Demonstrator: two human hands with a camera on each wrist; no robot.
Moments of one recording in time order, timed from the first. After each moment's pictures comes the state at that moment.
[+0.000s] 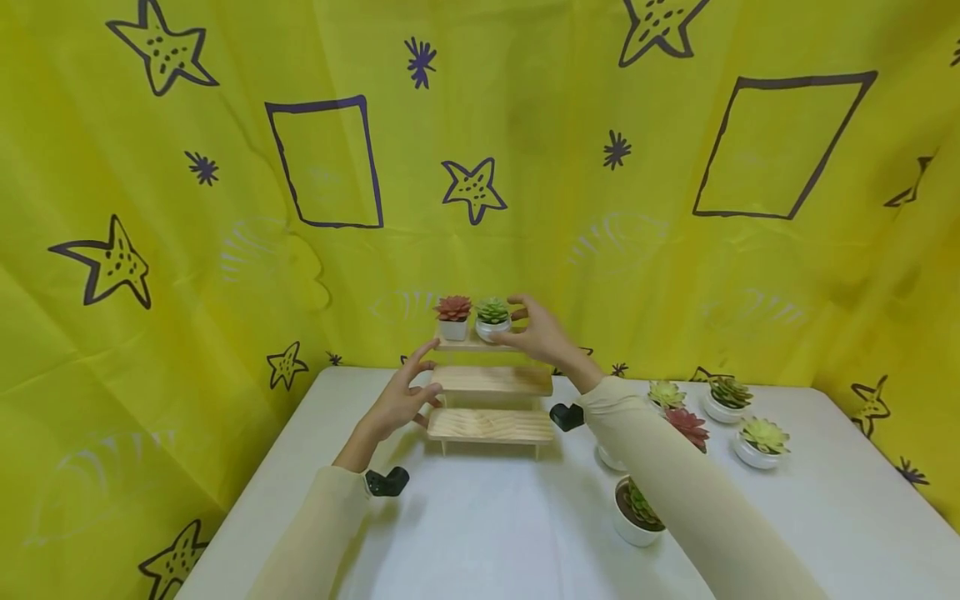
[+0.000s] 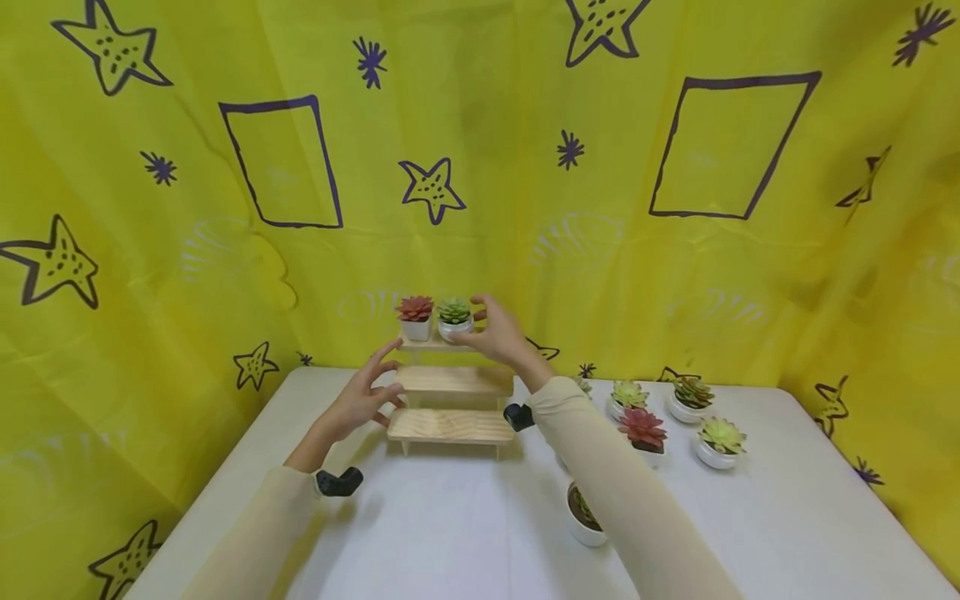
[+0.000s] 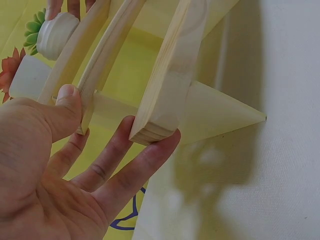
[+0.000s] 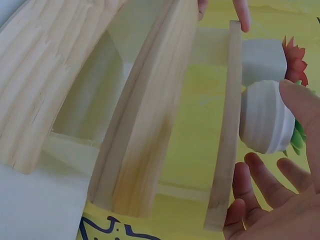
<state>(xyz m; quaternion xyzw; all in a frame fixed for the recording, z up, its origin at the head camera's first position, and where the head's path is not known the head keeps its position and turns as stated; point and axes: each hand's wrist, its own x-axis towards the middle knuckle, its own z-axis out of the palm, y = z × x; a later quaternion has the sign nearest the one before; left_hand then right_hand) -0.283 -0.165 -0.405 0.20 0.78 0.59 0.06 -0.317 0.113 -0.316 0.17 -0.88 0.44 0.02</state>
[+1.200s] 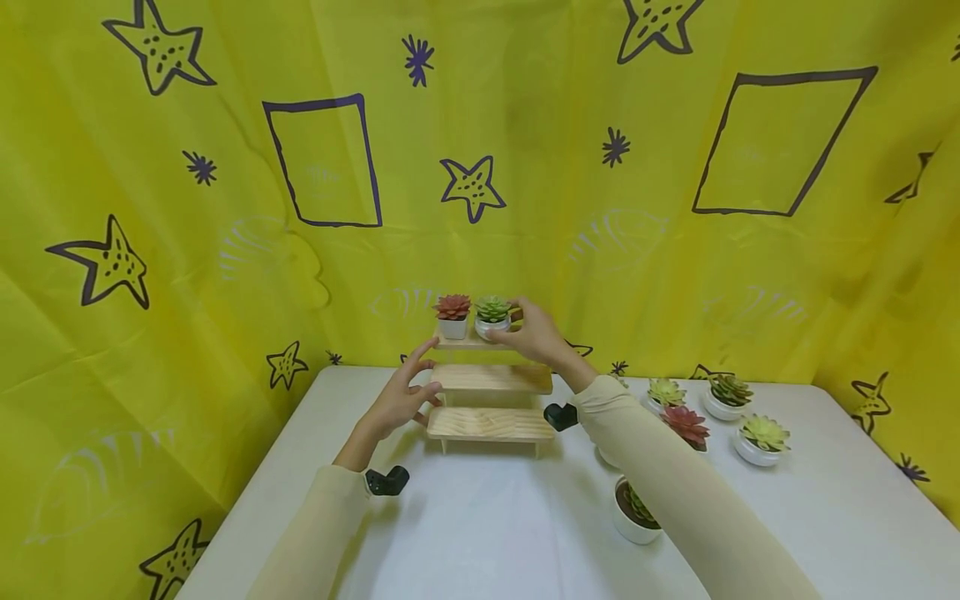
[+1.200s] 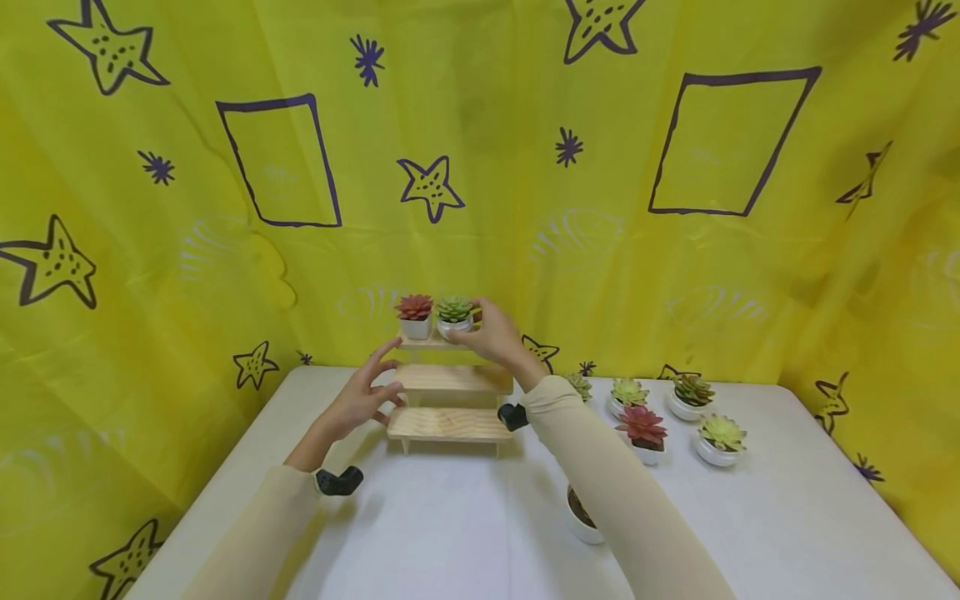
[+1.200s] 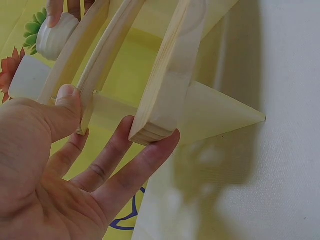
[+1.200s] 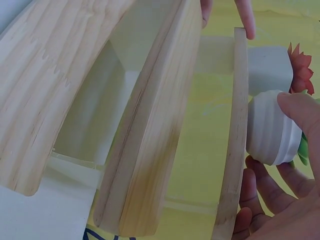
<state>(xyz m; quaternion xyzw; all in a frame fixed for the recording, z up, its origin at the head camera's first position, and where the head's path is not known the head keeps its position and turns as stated) -0.283 -0.165 -0.404 0.19 0.78 0.59 0.06 -0.320 0.105 -0.320 0.15 -0.88 0.45 0.03</state>
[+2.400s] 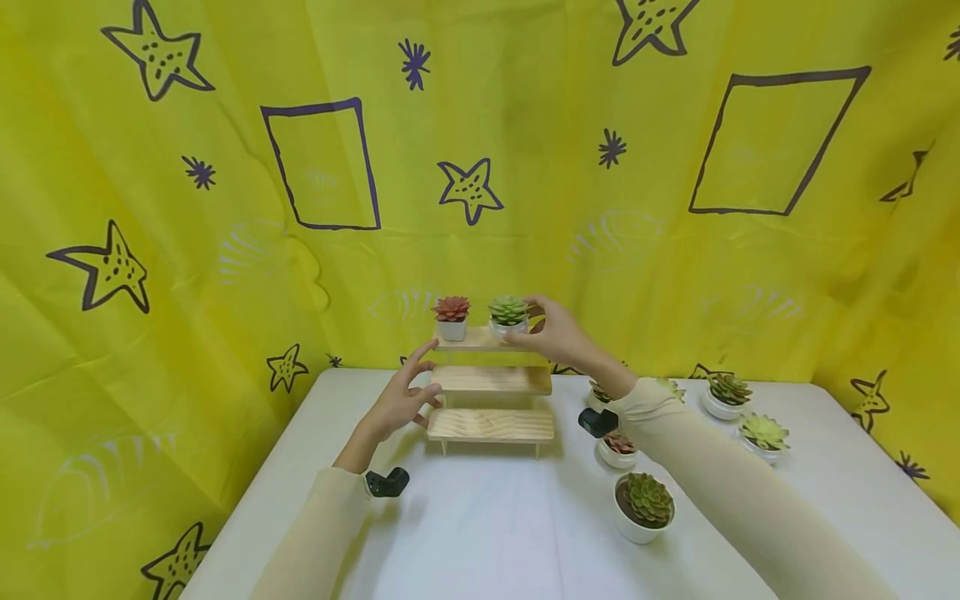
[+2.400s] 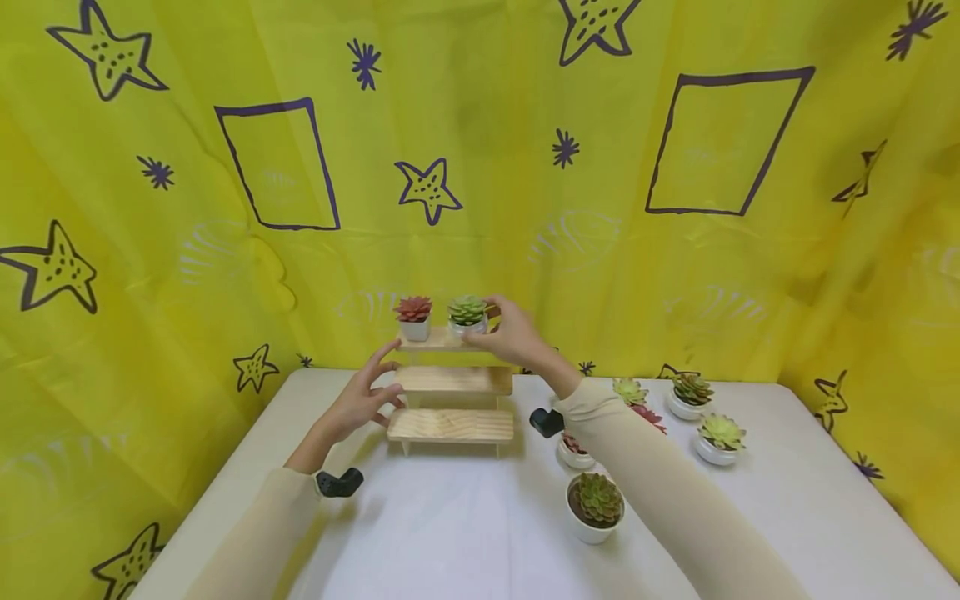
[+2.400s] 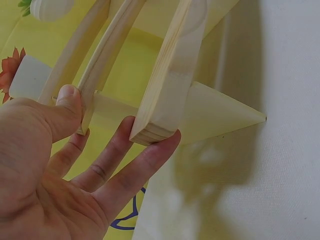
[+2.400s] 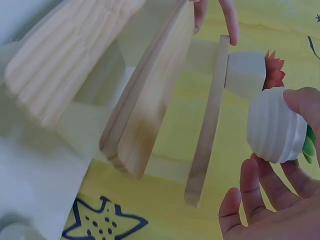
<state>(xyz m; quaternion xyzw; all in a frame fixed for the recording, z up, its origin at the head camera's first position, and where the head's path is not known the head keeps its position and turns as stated) -0.284 -0.166 -0.405 0.19 0.78 0.59 0.06 -0.298 0.137 -0.303 0.19 -0.87 0.45 0.04</state>
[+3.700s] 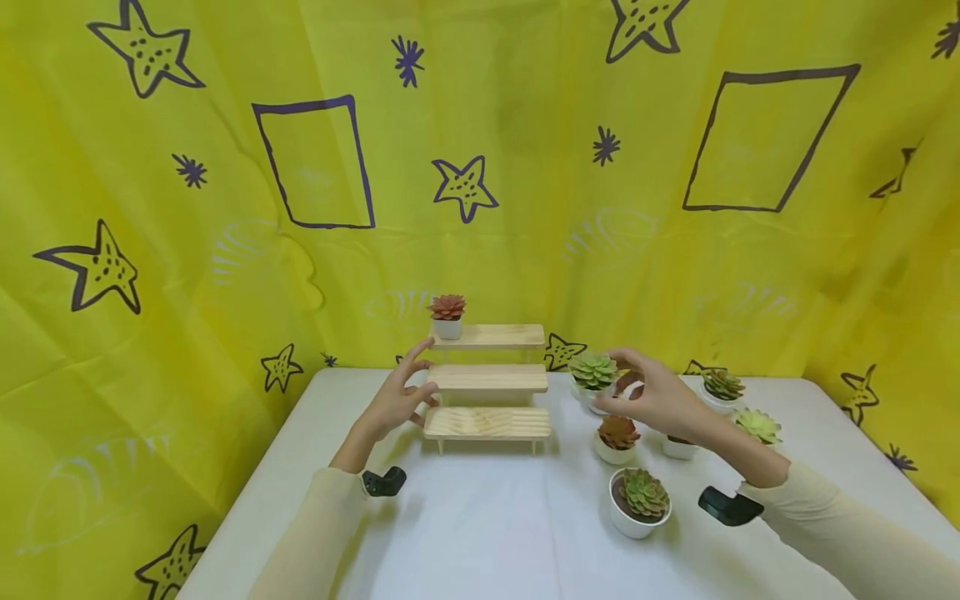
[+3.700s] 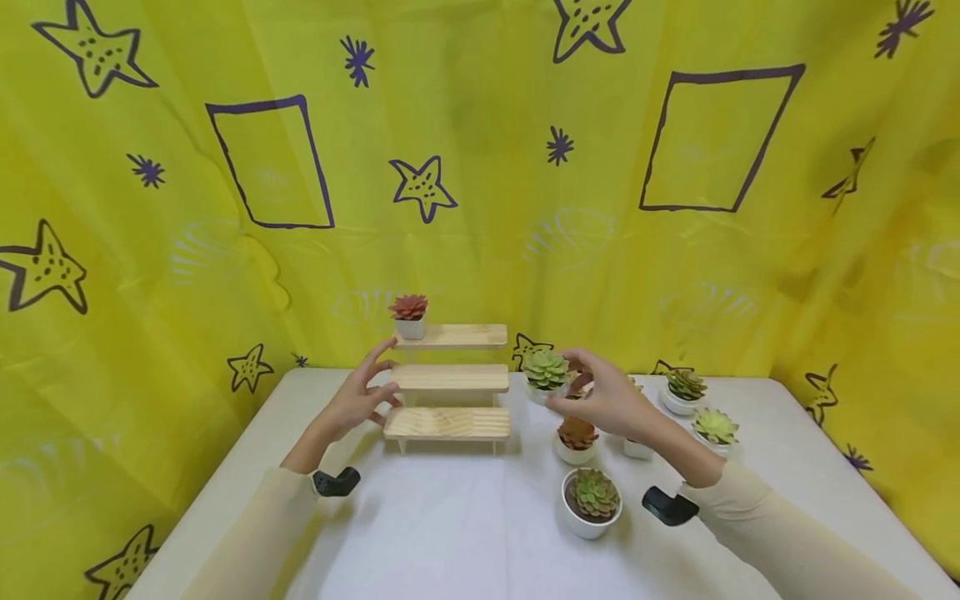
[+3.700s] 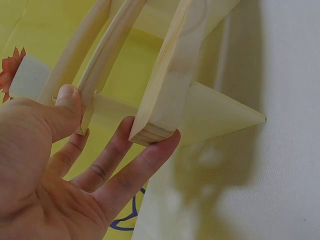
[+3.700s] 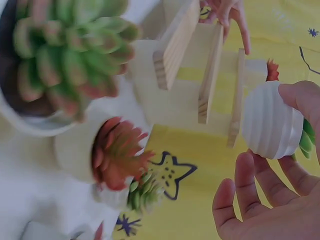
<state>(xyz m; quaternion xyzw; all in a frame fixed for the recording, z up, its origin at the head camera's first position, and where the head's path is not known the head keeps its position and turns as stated) -0.283 -0.164 -0.406 0.19 0.79 0.58 0.06 -0.202 0.252 -0.336 0.18 -0.90 0.39 0.03</state>
